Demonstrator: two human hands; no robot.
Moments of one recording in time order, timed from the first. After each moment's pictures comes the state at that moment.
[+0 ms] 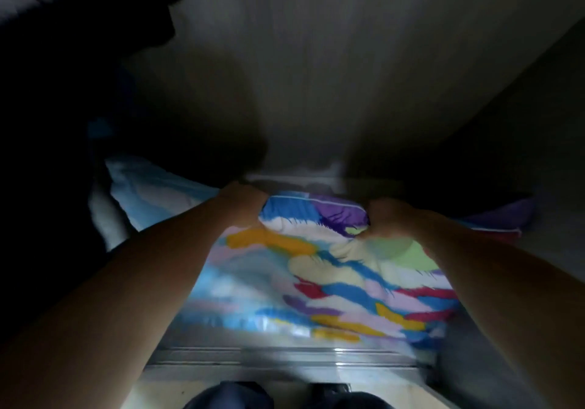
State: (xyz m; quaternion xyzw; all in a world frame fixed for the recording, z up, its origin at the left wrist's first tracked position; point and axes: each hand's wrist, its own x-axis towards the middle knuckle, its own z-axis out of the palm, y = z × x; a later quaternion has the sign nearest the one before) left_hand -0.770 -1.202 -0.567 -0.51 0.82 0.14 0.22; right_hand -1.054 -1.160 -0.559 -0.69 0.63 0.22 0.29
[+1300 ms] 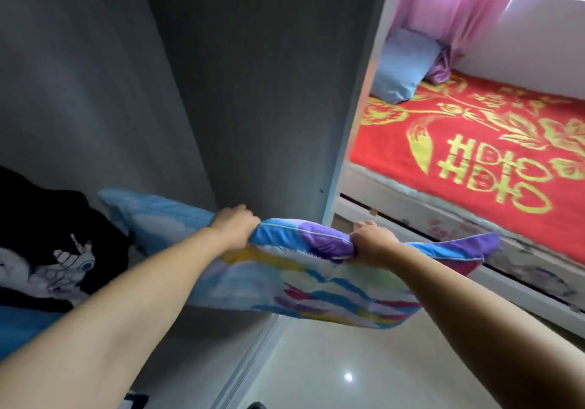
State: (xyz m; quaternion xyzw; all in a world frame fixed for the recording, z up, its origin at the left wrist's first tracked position) left_hand -0.934 -0.942 -0.136 -0.04 0.98 -0.08 0.15; right_hand -1.046 -0.678 -0.135 -0.38 0.90 0.07 0.20
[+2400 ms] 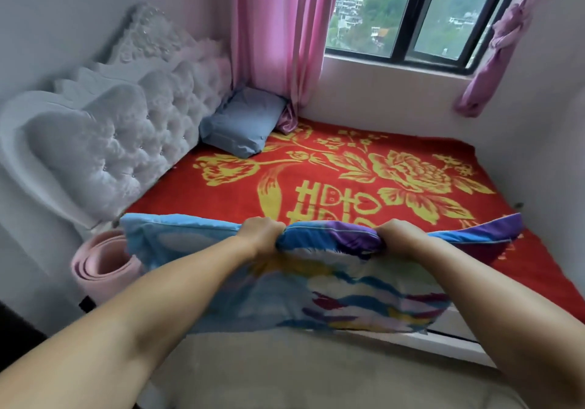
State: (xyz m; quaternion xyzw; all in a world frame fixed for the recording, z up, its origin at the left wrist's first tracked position) left_hand -1.331 -0.544 -0.074 0.15 0.99 0.02 0.04; right_hand -1.353 -0.259 -0.029 -0.15 0.97 0.05 0.16
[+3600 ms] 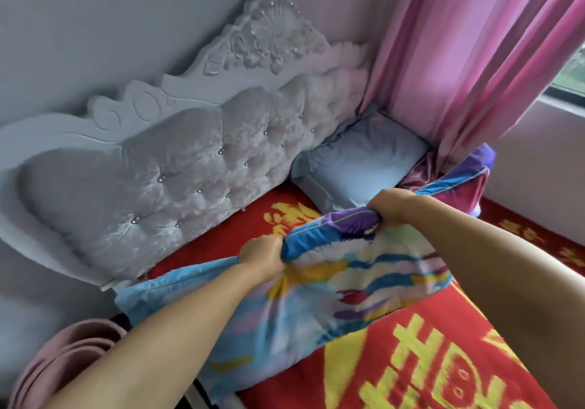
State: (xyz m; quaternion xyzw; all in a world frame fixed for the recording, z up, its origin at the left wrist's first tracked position) left_hand -1.816 -0.822 -0.143 -0.24 0.95 0.20 0.03; right_hand -2.016 -0.664 -0.021 -0.46 0.82 0.32 0.13
